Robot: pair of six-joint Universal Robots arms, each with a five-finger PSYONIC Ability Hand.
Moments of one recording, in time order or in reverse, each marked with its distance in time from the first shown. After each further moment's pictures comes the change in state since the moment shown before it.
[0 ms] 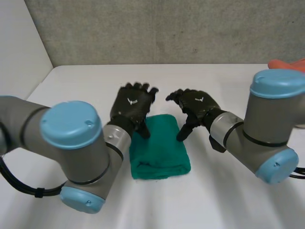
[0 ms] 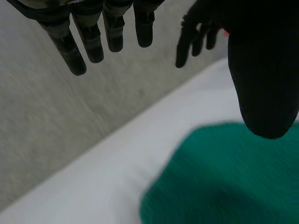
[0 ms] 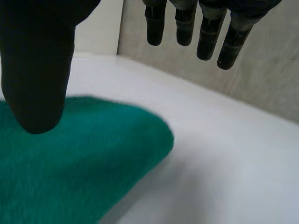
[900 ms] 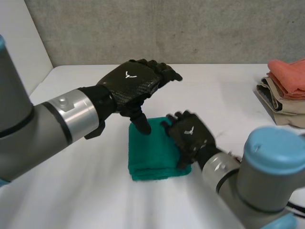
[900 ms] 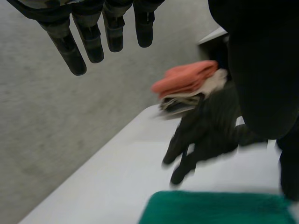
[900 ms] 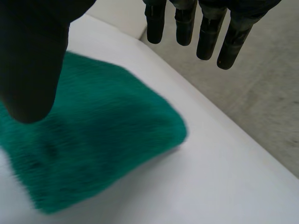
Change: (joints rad) left arm 0.192 0.304 0.108 -0.453 0.627 0.020; right arm 0.122 -0.180 0.441 -0.350 0.115 -0.311; left_hand 0.003 0.001 0.000 0.001 0.000; right_hand -0.019 0.000 0.000 0.000 -0.005
